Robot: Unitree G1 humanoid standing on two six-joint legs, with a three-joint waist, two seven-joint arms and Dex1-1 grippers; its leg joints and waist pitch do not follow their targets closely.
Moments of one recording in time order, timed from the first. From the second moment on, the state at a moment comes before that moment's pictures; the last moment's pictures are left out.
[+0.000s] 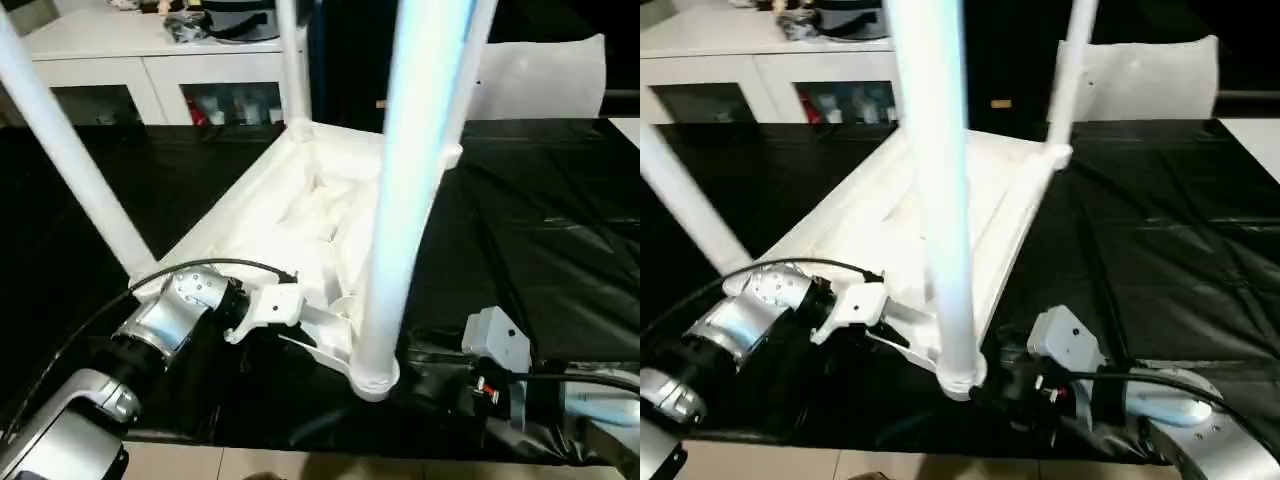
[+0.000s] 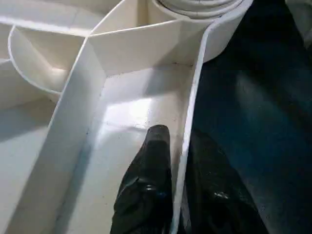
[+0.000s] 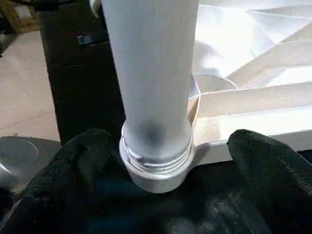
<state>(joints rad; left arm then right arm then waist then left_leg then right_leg) -0.54 0.47 -0.49 0.52 0.00 -0.09 -1.35 0.16 -0.71 0.10 -0.55 0.38 0.53 0.82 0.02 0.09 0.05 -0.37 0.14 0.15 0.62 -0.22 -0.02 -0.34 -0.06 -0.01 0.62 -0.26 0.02</state>
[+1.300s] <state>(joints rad) -0.44 0.43 -0.33 0.38 -0.04 0.08 -1.13 0.04 -0.59 0.14 -0.39 0.34 0.42 0.78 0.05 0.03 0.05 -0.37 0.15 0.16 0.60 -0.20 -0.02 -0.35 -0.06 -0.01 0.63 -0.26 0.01</state>
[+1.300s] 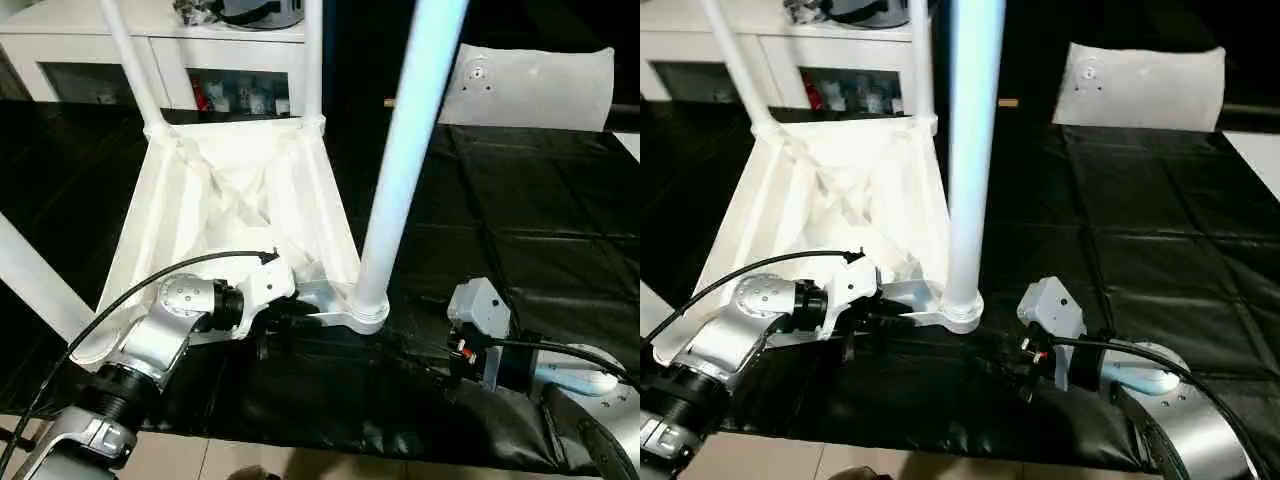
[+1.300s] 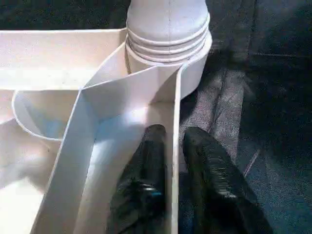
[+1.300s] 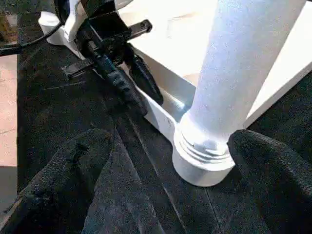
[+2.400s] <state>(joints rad) -0.58 0.49 -0.43 0.54 0.02 -0.18 -1.35 -0.17 -0.57 0.17 -0.11 0.33 0.29 0.98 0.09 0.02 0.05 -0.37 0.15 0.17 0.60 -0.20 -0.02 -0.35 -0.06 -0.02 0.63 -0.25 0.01</state>
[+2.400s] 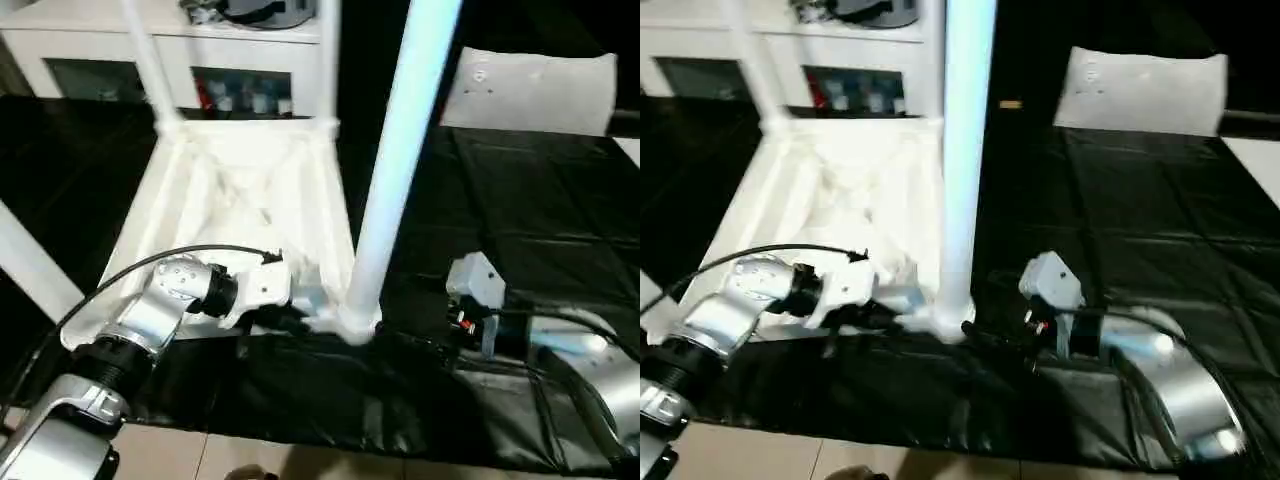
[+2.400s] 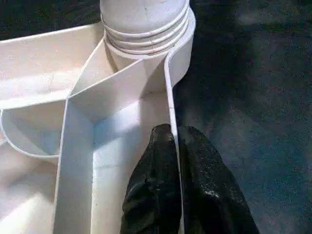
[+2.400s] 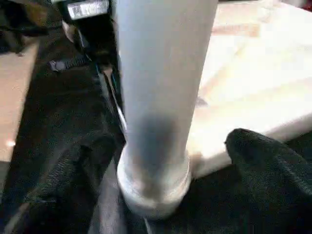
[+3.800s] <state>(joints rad) -0.58 0.30 -0.33 0.53 0.08 0.20 -1.03 -0.23 -0.19 0.11 0.01 0.20 0.45 0.52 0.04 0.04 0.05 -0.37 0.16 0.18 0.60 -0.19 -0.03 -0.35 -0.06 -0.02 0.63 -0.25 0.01</state>
